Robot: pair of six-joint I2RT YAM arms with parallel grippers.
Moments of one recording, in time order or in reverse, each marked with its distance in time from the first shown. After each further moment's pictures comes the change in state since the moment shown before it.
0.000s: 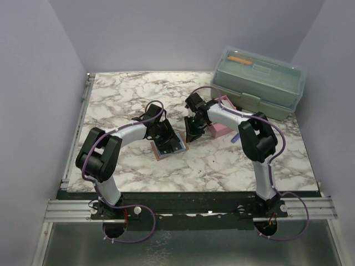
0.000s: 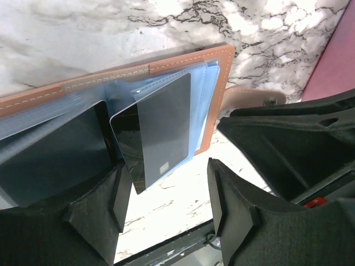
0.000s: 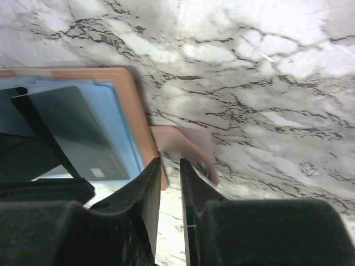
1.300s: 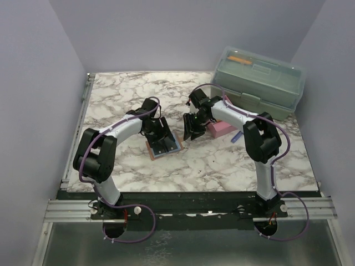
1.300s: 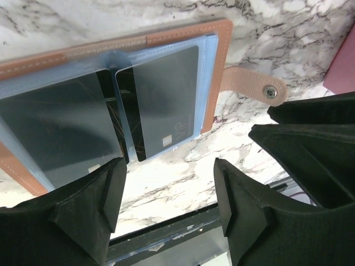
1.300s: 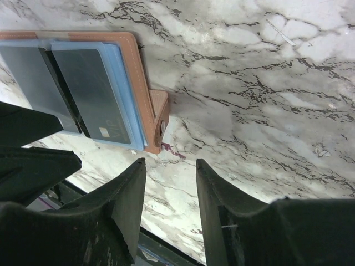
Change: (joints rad) left arm 0.069 -0.026 0.097 -0.238 0.027 0.153; right arm -0.032 -0.039 0.020 -0.047 -0.114 -0.023
